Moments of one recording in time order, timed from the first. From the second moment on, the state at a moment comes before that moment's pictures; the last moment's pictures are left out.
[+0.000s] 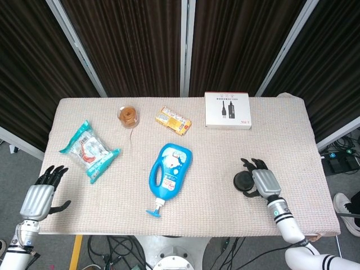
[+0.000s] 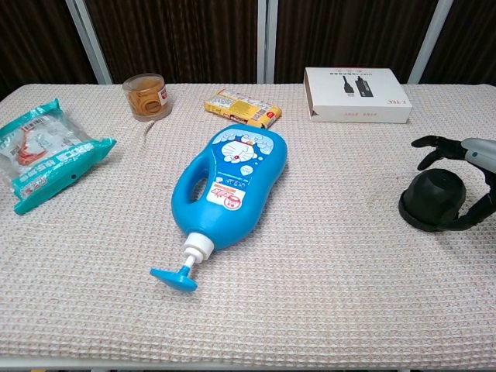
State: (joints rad) left arm -0.14 -1.28 0.00 -1.52 1.49 1.39 0.03; right arm 0.44 -1.47 0.08 -1.42 -1.23 1.01 -0.06
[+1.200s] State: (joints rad) left arm -0.15 -1.28 0.00 -1.53 1.49 1.38 0.04; right arm 0.38 -1.43 0.12 -1.47 -1.27 1.14 0.01
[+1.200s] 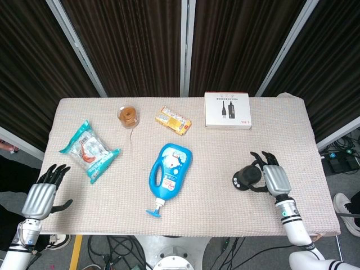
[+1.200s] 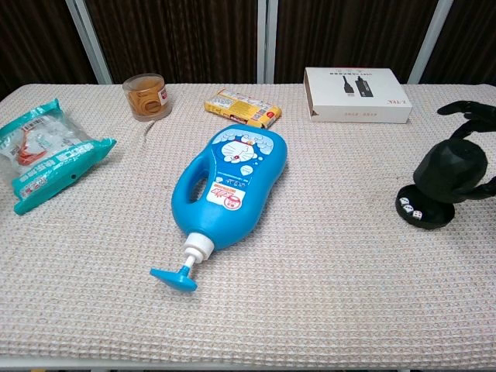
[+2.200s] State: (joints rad) left arm -0.15 -1.28 0.00 -1.53 1.50 1.38 0.04; right arm 0.32 -1.33 0.09 -1.40 -1.28 1.09 0.11
